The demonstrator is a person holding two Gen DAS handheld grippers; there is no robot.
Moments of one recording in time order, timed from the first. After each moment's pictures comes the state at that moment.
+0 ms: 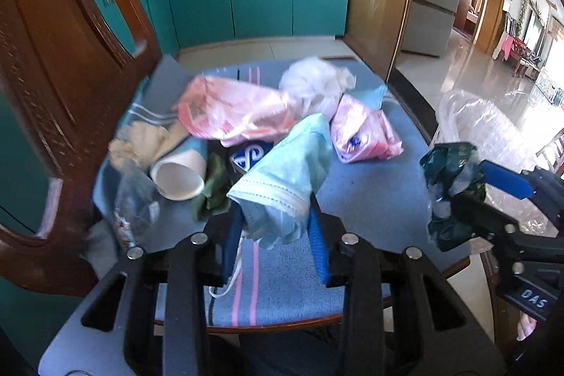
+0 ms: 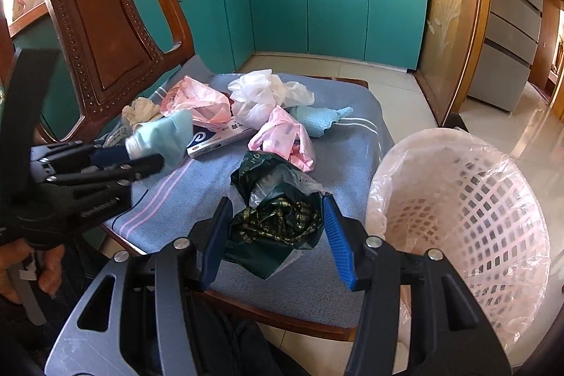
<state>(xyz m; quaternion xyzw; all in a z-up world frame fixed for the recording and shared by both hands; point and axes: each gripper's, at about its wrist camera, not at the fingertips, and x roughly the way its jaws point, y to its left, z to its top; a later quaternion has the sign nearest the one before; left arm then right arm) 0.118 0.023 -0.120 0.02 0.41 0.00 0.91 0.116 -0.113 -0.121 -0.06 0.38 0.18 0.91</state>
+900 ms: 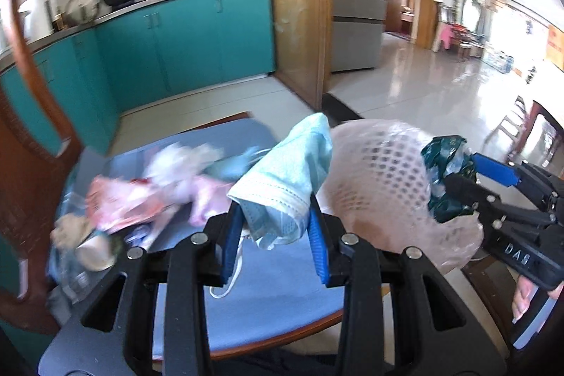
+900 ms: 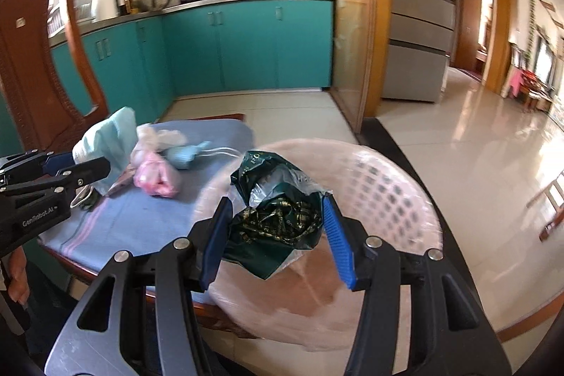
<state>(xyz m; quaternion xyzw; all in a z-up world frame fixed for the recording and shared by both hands) 0.118 -0.113 -0.073 0.07 0.33 -0.14 0.93 0.079 -0.260 -0.087 -0.01 0.32 0.01 0.95</state>
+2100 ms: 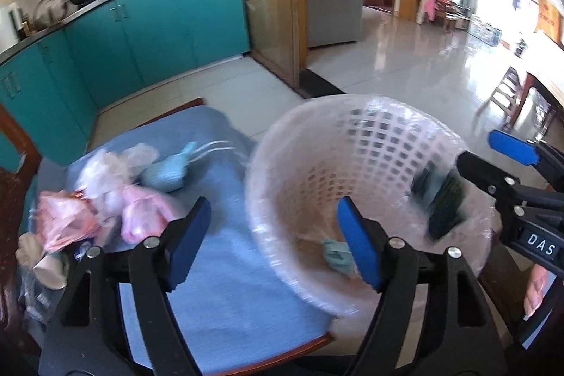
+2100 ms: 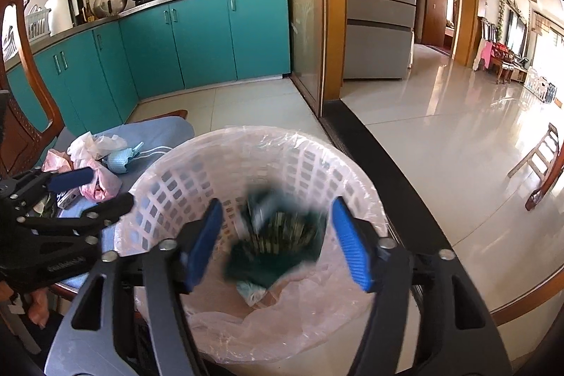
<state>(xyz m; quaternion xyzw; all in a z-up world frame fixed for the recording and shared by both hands) 0.154 -0.164 -0.107 0.10 0.37 -0.14 0.91 0.100 -0.313 -0.101 0.02 0.34 -0.04 0.94</state>
